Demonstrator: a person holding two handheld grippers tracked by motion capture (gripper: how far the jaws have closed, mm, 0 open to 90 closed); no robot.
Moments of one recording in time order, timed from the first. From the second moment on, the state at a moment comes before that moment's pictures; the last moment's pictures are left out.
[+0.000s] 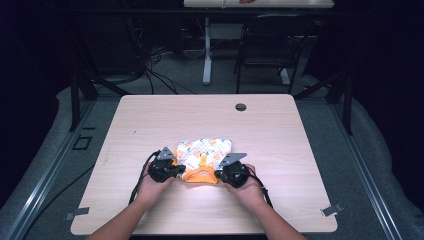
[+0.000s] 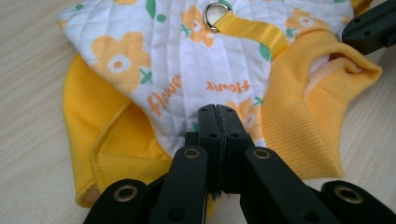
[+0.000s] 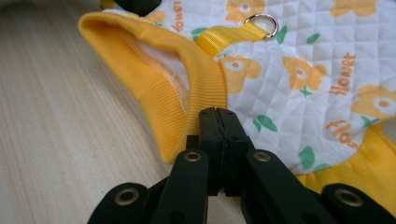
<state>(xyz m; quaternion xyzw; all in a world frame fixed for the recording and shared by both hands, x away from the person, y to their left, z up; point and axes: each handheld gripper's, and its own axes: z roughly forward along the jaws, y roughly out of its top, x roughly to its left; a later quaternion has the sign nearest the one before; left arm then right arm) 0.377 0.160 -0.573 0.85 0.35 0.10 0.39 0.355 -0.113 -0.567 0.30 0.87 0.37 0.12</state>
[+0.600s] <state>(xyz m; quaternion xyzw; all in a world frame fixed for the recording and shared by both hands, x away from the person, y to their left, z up) 0.348 0.178 -0.542 0.84 0.33 0.10 0.42 0.322 -0.135 -0.534 0.27 0.87 0.40 0.14</state>
